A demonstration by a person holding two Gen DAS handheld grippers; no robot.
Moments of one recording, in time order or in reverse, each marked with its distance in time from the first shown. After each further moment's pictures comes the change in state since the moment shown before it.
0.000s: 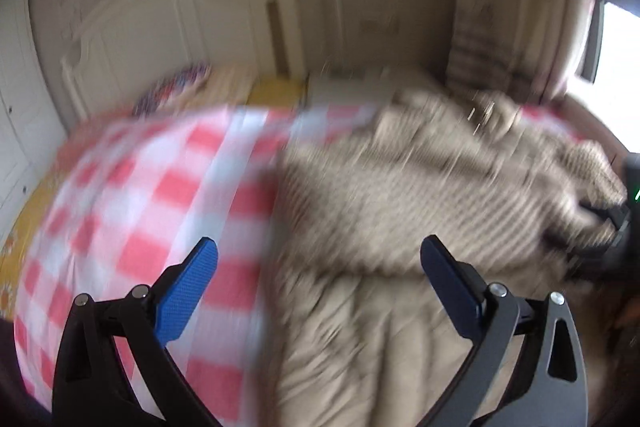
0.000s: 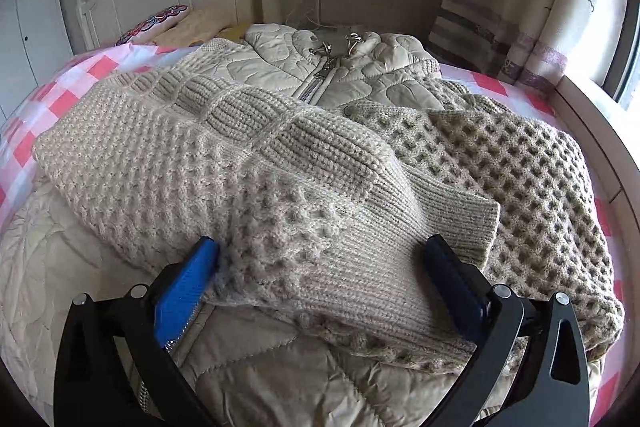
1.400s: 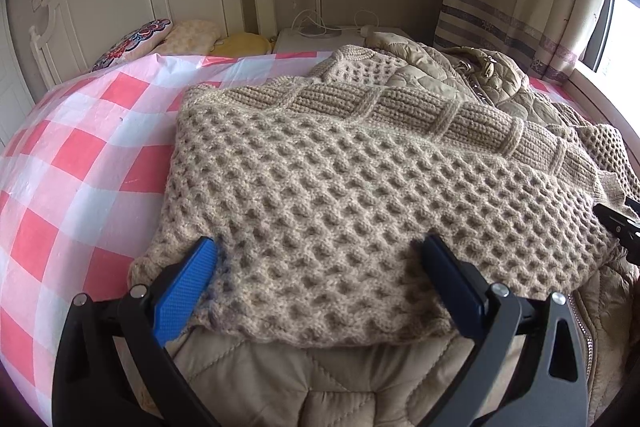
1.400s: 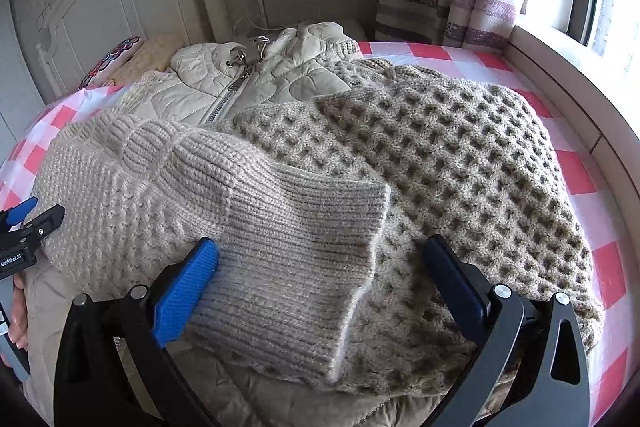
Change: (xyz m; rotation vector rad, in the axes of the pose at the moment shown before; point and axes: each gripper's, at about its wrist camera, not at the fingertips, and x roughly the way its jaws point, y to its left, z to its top) left arm 0.112 -0.043 -0.019 -0.043 0.154 -0.086; right arm 0.009 -0.061 0.000 0.187 0.011 -0.050
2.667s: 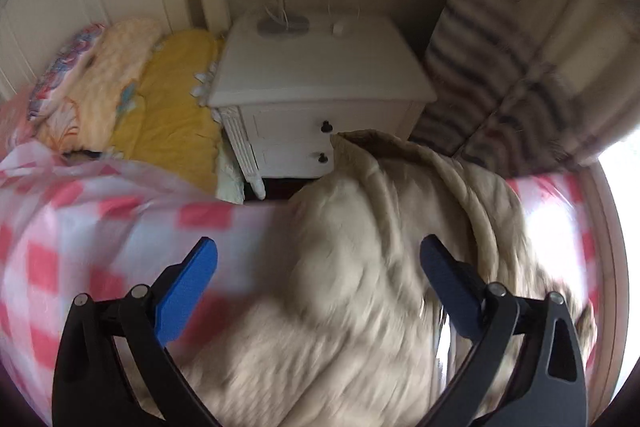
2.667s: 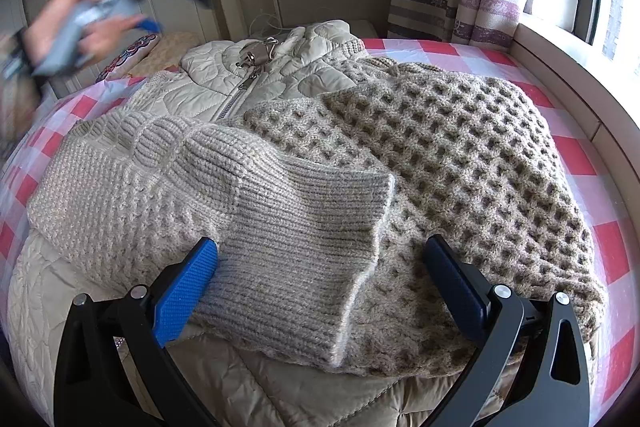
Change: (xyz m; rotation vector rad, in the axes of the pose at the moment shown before) left arm 0.158 -0.085 0.301 -0.020 0.273 -0.094; right arm -0.015 -0.008 -0.014 -0.018 -0.005 0.049
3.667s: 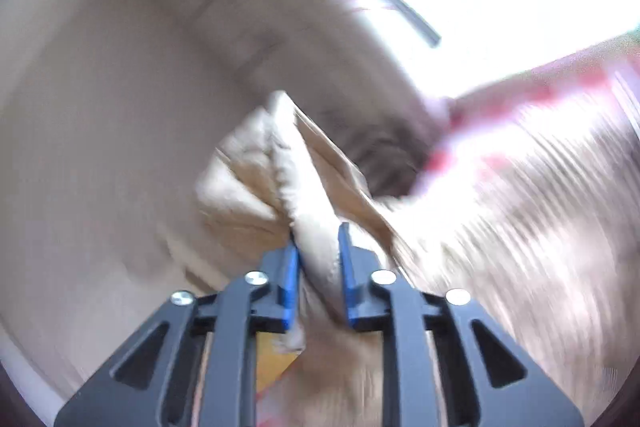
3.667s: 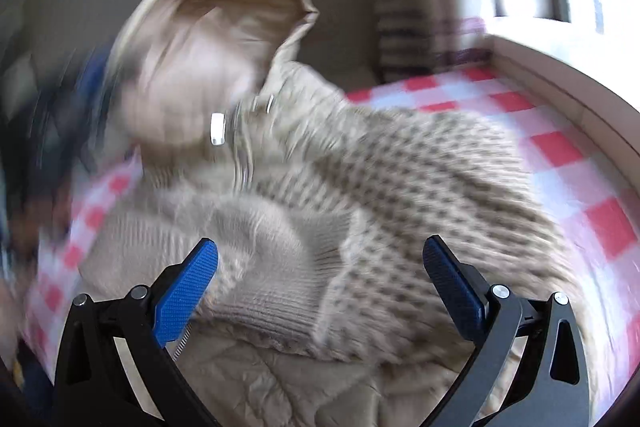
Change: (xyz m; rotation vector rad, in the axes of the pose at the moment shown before) left arm -0.127 -0.102 -0.313 1.086 -0.938 0.308; right arm -0.056 -0.047 -0.010 0.214 -0.219 0.139
